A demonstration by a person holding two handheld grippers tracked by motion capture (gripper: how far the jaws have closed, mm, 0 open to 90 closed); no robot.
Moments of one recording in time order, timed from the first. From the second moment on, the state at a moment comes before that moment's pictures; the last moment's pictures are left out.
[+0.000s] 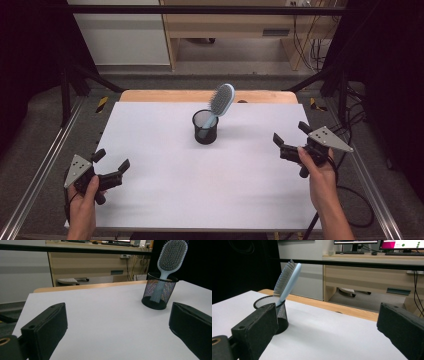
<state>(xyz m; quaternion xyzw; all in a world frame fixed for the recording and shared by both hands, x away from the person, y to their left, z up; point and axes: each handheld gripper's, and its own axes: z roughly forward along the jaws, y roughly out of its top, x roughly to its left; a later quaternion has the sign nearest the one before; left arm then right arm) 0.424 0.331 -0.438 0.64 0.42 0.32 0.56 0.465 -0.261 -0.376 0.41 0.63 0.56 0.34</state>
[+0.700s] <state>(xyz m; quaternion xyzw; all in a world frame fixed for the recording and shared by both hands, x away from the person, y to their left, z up) 0.424 0.328 -0.439 0.64 0.41 0.32 0.57 0.432 -0.285 -0.425 0.41 0.65 0.54 0.34</state>
